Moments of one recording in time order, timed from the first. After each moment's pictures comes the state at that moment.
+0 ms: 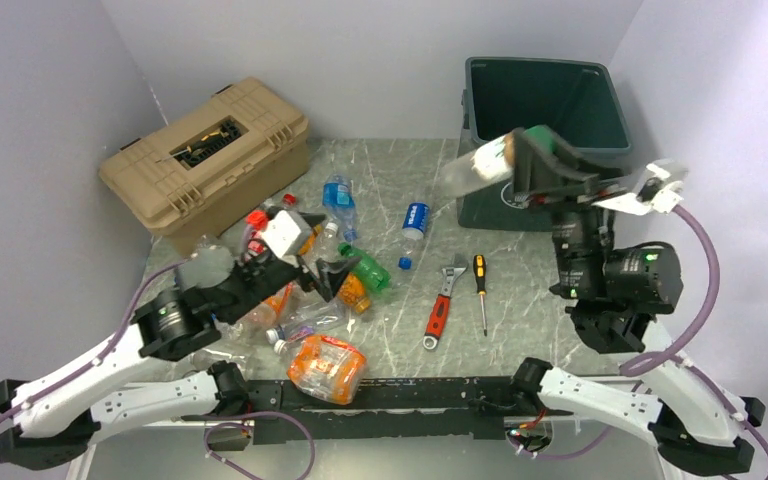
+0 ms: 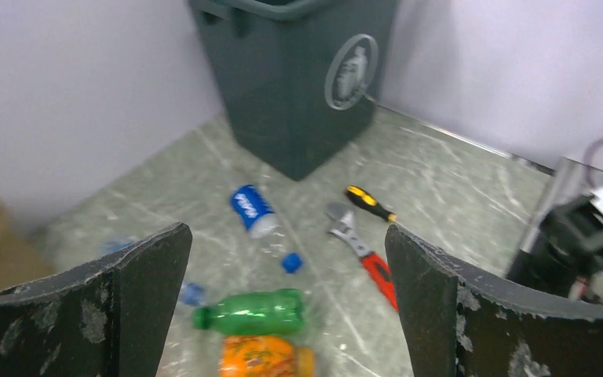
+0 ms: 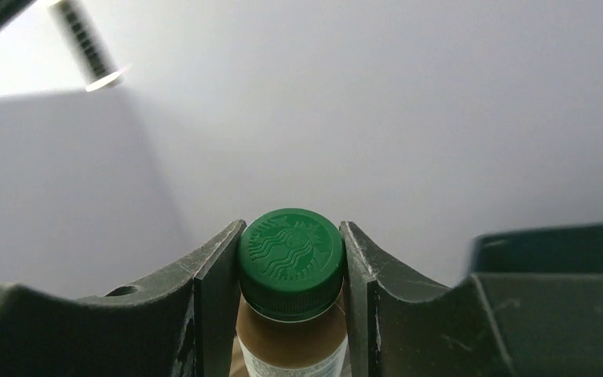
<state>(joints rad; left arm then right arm) -1.07 0.77 1.03 -0.22 -0.16 0.02 0.92 0.74 1.14 0.29 0.46 0.06</state>
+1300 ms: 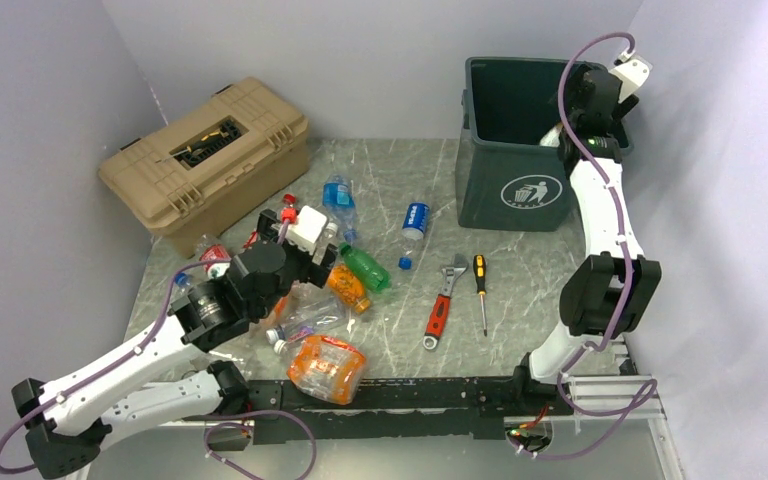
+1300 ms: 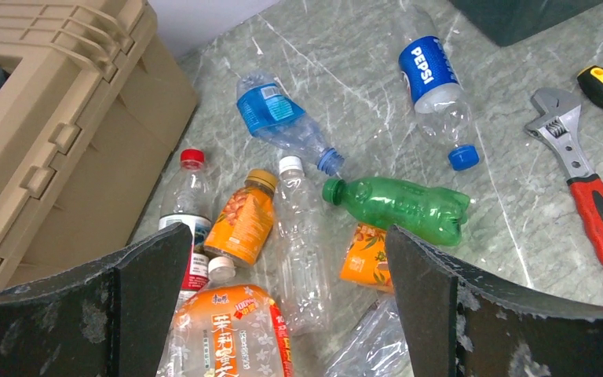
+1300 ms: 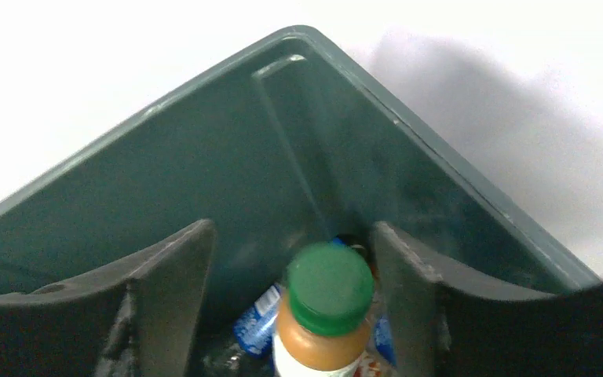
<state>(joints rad) -0.94 0.82 0.87 -0.34 -0.54 0.06 -0.12 1.68 1.69 -0.15 0.41 0.36</state>
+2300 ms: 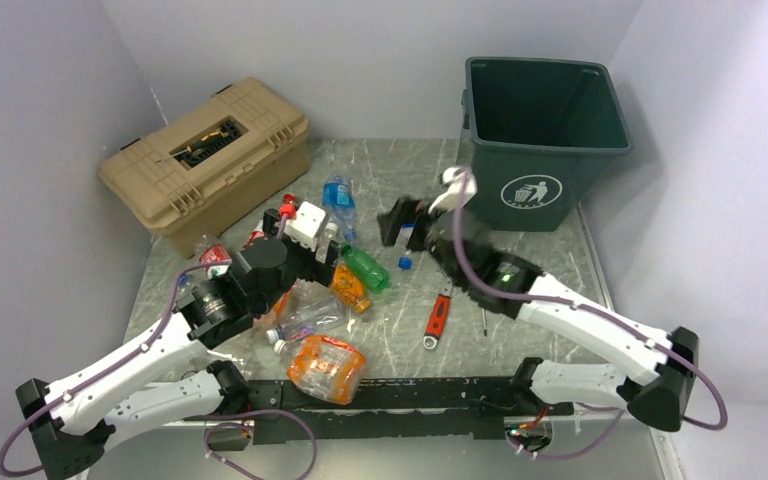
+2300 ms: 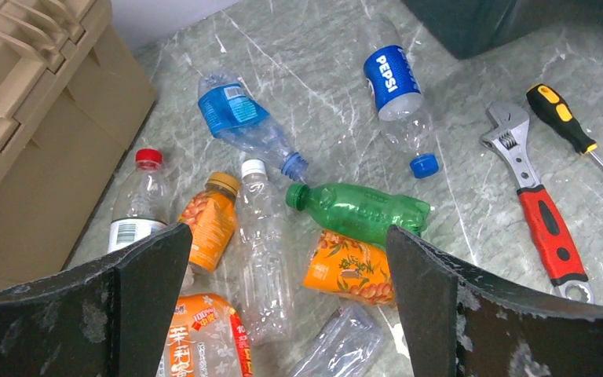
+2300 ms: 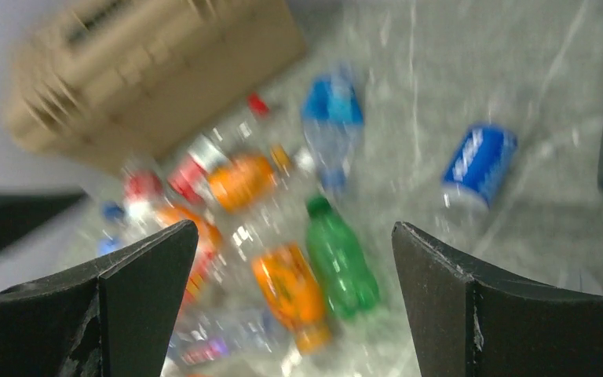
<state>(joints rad) -0.90 0.83 0.85 -0.30 -0.43 -0.02 0.92 1.09 1.05 -0.13 0.49 0.53</state>
